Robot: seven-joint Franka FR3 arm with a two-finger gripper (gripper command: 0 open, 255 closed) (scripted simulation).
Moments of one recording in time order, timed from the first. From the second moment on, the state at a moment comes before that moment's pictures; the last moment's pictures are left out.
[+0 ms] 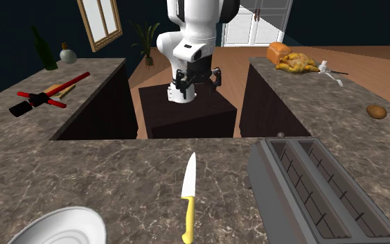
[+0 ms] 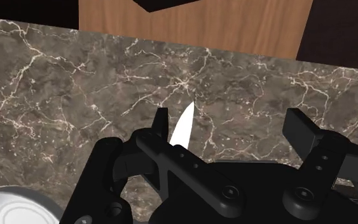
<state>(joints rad) -0.03 -0.07 -0.15 -2.18 -0.01 1.96 0.02</state>
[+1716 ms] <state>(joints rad) -0.17 1.03 -0.16 -0.97 0.07 1.82 -0.06</state>
